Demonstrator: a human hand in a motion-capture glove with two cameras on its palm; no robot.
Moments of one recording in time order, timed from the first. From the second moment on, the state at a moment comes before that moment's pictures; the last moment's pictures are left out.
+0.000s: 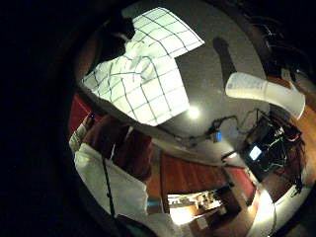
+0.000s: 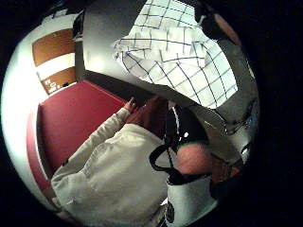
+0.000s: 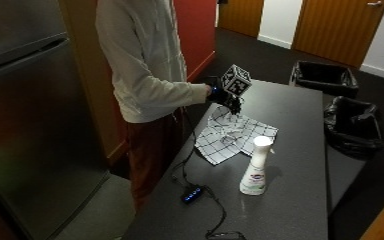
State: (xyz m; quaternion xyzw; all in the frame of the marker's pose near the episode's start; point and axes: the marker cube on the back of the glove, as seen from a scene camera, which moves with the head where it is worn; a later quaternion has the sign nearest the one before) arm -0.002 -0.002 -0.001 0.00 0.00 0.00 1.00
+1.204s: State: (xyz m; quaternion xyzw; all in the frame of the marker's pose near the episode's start) arm 0.080 0.066 0.032 0.38 -0.15 0.15 0.90
